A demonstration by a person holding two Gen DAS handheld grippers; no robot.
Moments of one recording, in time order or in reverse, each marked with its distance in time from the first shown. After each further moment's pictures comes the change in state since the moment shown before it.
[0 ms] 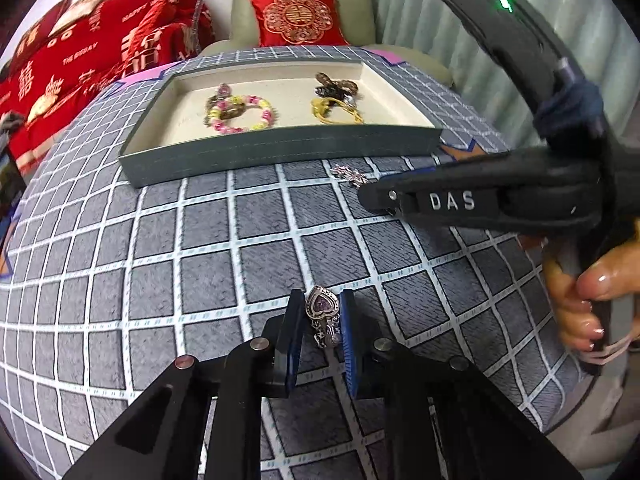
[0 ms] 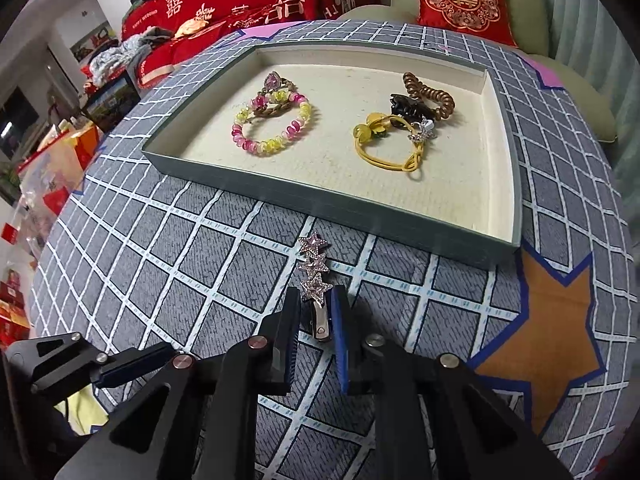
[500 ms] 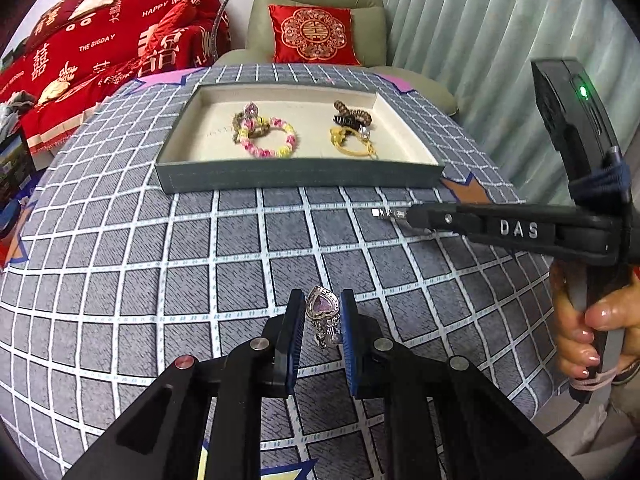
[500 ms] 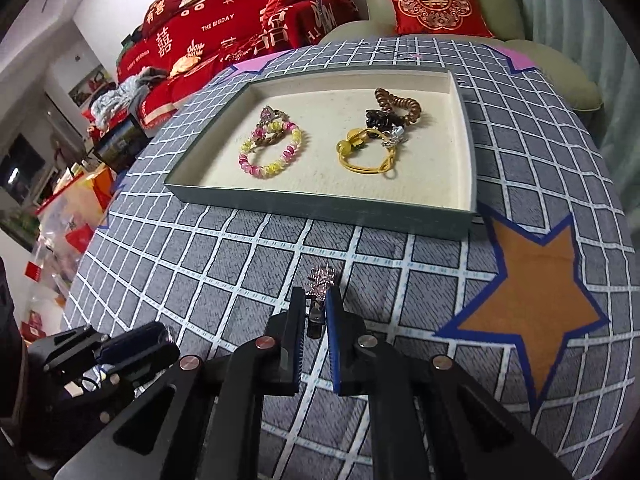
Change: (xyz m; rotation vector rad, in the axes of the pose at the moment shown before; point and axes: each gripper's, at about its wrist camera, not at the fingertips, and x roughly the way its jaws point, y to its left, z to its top) left arm -0.028 0.017 0.008 -0.066 -0.051 -0.024; right arm -0.038 -0.016 -0.019 0.127 -0.087 0.076
